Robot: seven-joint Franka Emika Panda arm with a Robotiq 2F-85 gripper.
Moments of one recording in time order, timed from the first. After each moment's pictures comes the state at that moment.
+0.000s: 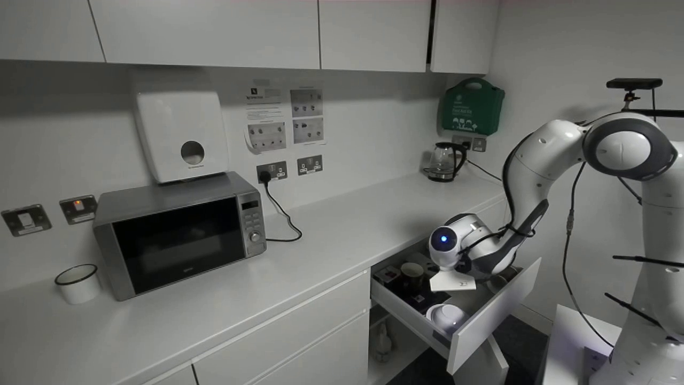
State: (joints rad) arm 0.02 0.28 -0.04 -2.37 -1.26 2.43 2.05
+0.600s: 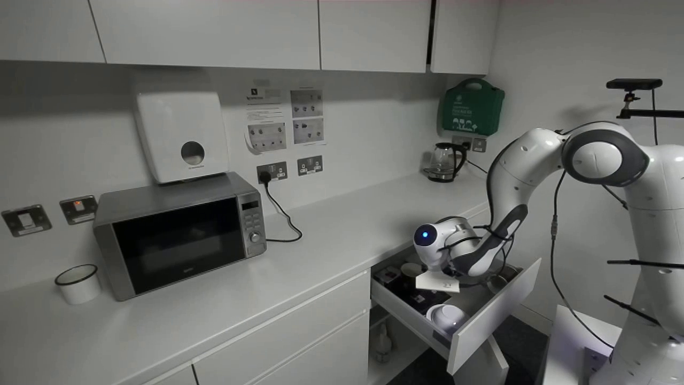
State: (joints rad) arm 0.02 0.39 -0.03 -2.24 -1.01 2.38 2.04
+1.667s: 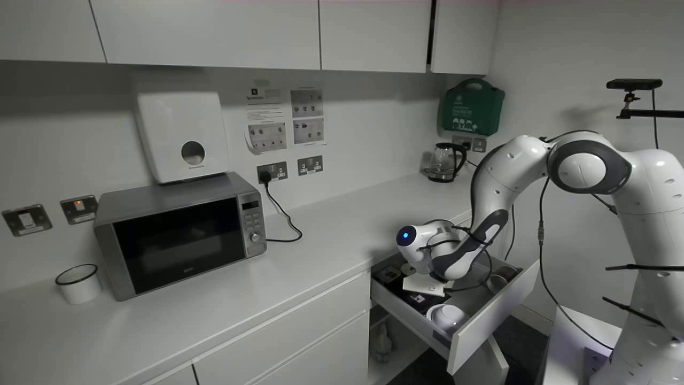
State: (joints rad) arm 0.08 0.49 -0.03 -2.11 -0.80 2.23 2.04
